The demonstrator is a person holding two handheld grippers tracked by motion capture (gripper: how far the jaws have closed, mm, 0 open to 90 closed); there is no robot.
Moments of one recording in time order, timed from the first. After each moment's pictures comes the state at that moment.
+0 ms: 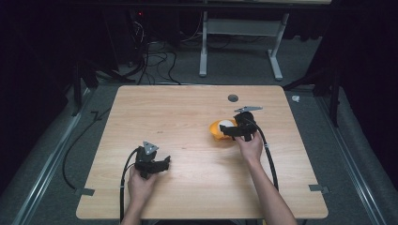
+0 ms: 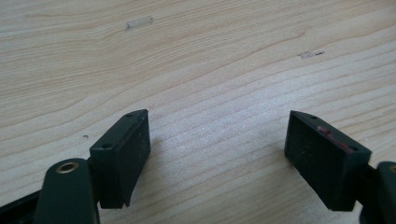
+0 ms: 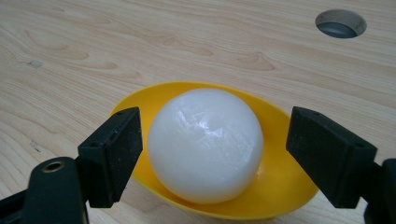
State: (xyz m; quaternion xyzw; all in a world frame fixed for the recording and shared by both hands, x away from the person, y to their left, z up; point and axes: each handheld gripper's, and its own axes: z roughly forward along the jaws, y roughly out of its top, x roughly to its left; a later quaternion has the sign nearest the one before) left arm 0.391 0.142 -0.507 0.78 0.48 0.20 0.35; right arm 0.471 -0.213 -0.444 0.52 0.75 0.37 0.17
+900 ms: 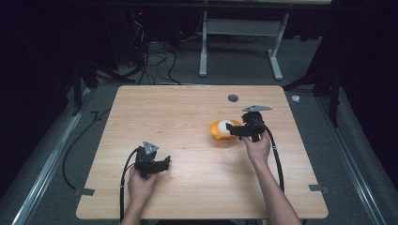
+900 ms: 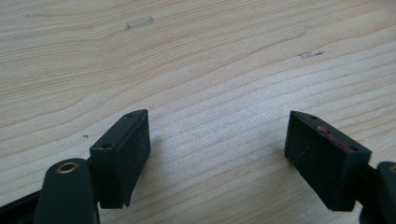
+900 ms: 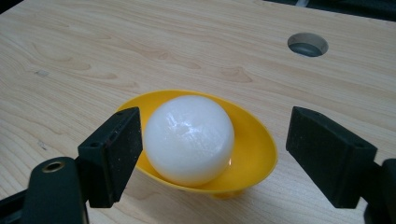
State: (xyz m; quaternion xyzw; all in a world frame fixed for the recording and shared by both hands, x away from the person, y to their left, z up) left arm 0.391 0.142 -0.507 0.78 0.48 0.20 0.35; right arm 0.453 -0.229 -0.423 0.51 0.75 0.38 0.20
